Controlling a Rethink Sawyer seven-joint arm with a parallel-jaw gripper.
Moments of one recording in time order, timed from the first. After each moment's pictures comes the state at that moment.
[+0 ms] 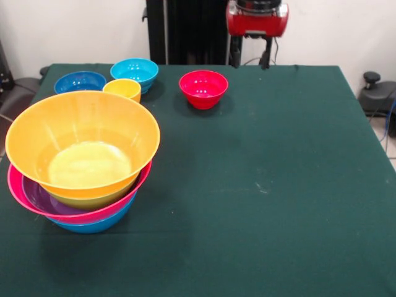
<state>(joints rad) -0.30 -0.81 0.21 2.00 -0.28 0.41 2.04</state>
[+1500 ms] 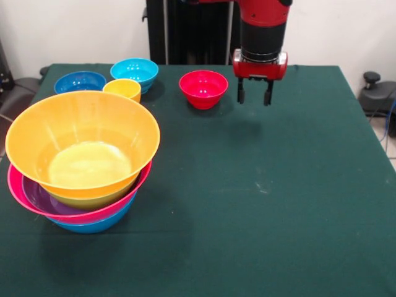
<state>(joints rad) -0.21 -0.55 0.11 1.95 -0.23 0.20 2.04</state>
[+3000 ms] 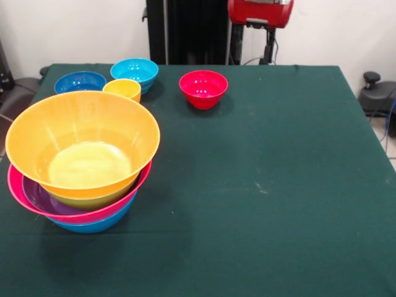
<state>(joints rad) -0.21 -0.88 0.09 2.03 -0.11 0.34 2.04</state>
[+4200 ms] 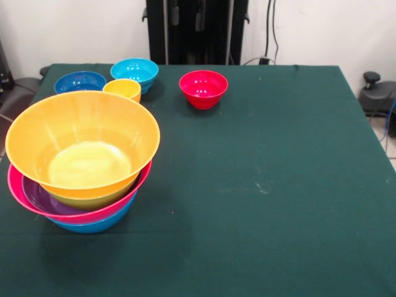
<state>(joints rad) -0.48 -1.00 0.05 2.31 -0.32 0.20 2.04</state>
